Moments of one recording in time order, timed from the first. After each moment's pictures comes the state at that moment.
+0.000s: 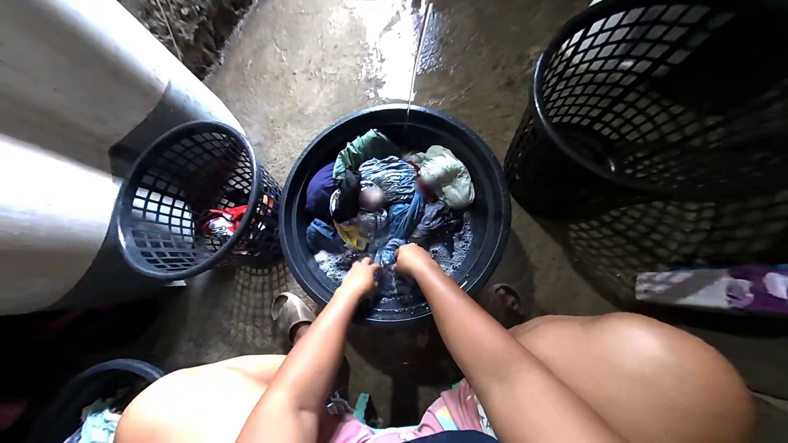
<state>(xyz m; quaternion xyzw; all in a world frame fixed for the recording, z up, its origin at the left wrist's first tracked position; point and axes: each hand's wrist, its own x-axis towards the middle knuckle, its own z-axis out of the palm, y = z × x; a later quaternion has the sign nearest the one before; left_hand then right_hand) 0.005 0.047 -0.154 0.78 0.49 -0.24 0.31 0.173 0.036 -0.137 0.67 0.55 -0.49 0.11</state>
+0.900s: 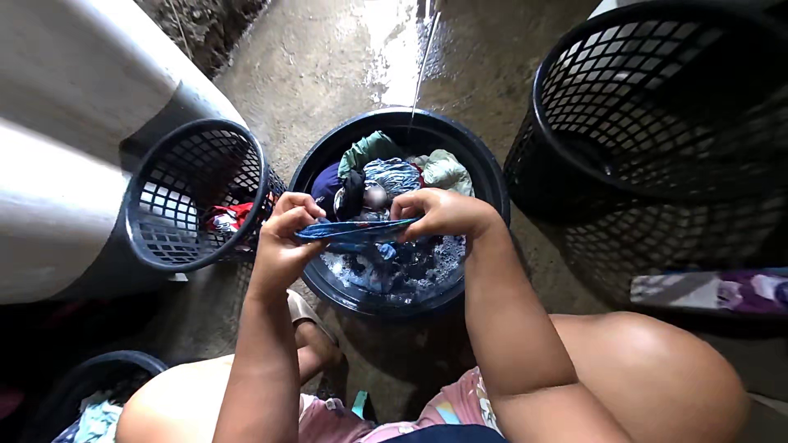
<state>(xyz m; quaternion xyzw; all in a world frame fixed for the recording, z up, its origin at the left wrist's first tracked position) -0.054 0.052 0.044 0.78 0.31 0.38 0.38 0.251 0.037 0.017 0.41 0.66 -0.58 -0.25</state>
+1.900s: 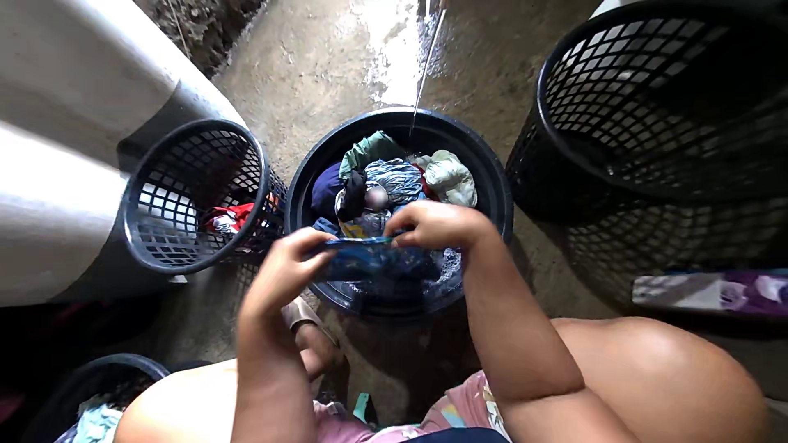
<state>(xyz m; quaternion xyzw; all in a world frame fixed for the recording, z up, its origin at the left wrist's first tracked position) -0.062 0.035 0.053 0.80 0.48 0.14 0.35 0.230 0.036 0.025 0.44 0.75 -0.47 -0.15</state>
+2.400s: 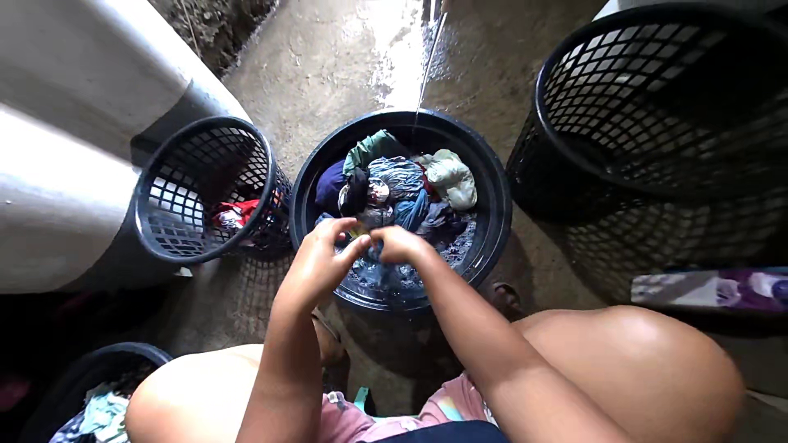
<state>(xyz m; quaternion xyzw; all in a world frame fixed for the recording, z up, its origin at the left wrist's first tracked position) -0.017 0.008 0.067 0.77 0.55 0.08 0.31 0.156 0.036 -0.078 0.56 0.68 -0.46 -0.11</state>
